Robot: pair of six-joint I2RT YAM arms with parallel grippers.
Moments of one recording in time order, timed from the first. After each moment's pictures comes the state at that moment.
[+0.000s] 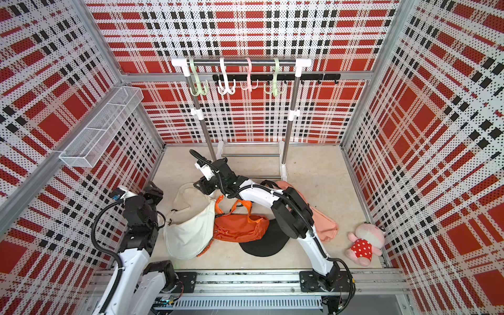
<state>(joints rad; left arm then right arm) 0.14 0.66 0.44 0.08 -0.37 -0.66 0.89 2.19 1.75 0.02 -0.30 0.19</state>
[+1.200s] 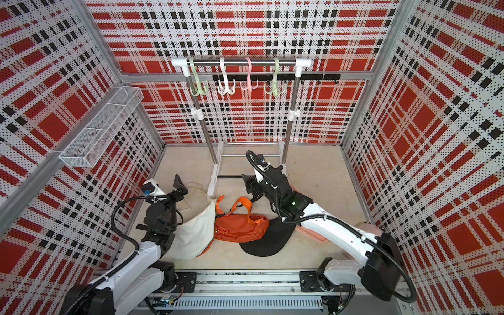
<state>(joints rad) -0.15 0.88 0.21 0.80 -0.50 -0.27 0.80 1.22 0.99 -0.02 0.26 0.10</state>
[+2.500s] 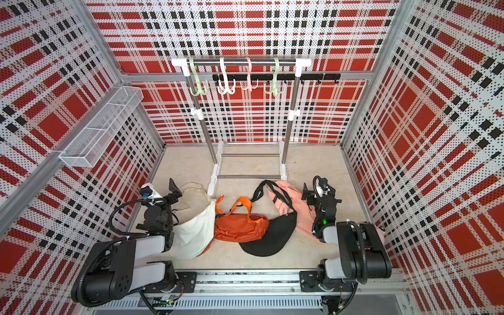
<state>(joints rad) 0.06 1.30 0.13 1.29 -0.31 -0.18 0.00 1.46 0.22 1.13 0.00 -0.01</state>
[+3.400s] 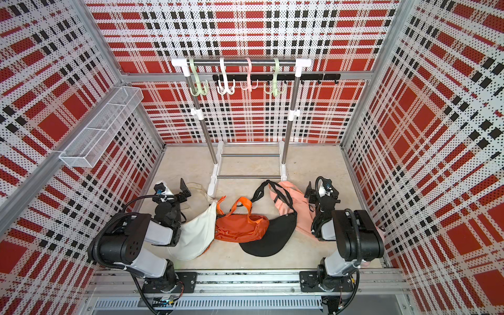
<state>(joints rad) -0.04 1.57 0.18 1.46 -0.38 -0.10 0.00 1.58 0.24 1.22 0.17 0.05</state>
